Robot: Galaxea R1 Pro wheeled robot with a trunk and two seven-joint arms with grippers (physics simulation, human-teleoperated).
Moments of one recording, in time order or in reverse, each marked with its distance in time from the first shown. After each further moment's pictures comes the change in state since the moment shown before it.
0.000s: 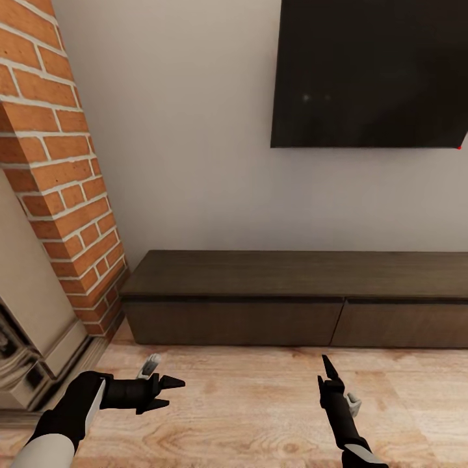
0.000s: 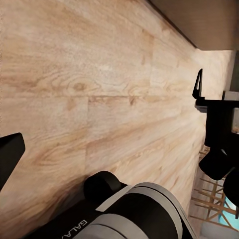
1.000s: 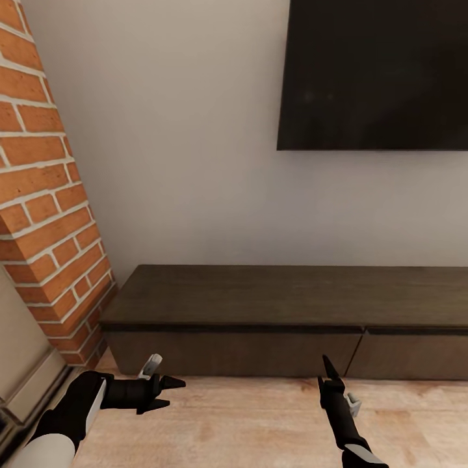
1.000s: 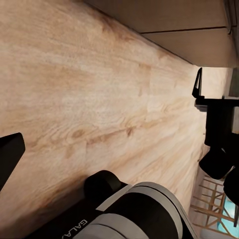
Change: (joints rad) left arm 0.000 -0.001 -0.004 0.001 0.000 -0.002 -0.001; right arm 0.000 0.000 0.000 0.000 -0.002 0.004 -0.004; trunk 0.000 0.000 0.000
